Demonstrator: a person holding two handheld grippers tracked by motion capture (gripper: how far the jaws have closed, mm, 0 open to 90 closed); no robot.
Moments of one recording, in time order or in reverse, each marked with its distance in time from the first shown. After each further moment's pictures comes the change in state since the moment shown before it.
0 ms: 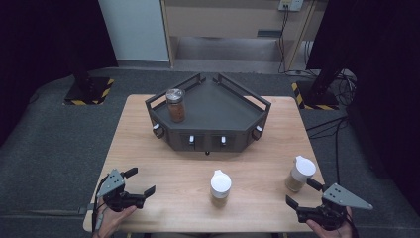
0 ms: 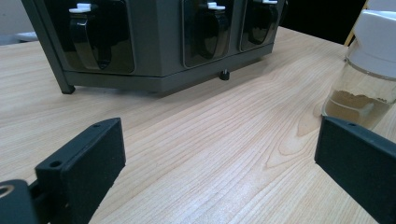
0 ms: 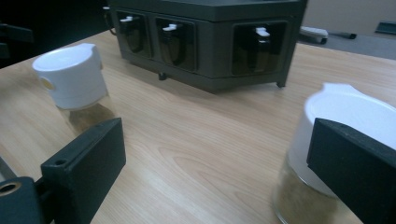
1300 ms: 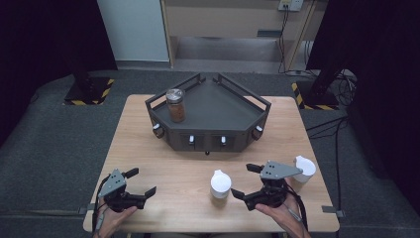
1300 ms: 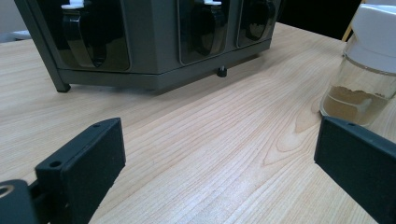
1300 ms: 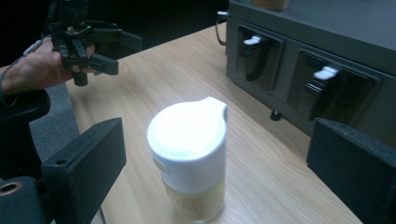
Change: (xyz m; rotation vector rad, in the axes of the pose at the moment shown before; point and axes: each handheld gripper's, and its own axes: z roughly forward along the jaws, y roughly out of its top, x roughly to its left) left arm 0.000 0.002 0.002 0.014 -0.009 0.009; right arm 0.026 0.074 0.113 0.077 0.360 -0.103
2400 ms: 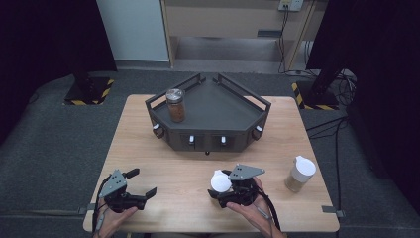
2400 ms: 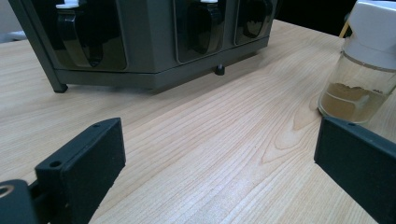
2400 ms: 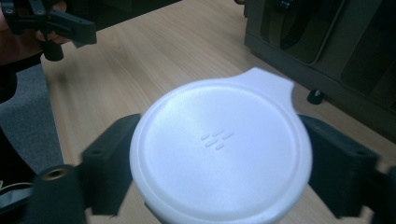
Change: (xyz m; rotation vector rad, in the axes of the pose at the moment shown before) left arm -0.001 0.001 0.001 0.006 -0.005 0.010; right arm 0.015 -0.007 0.075 0.108 -0.004 0.006
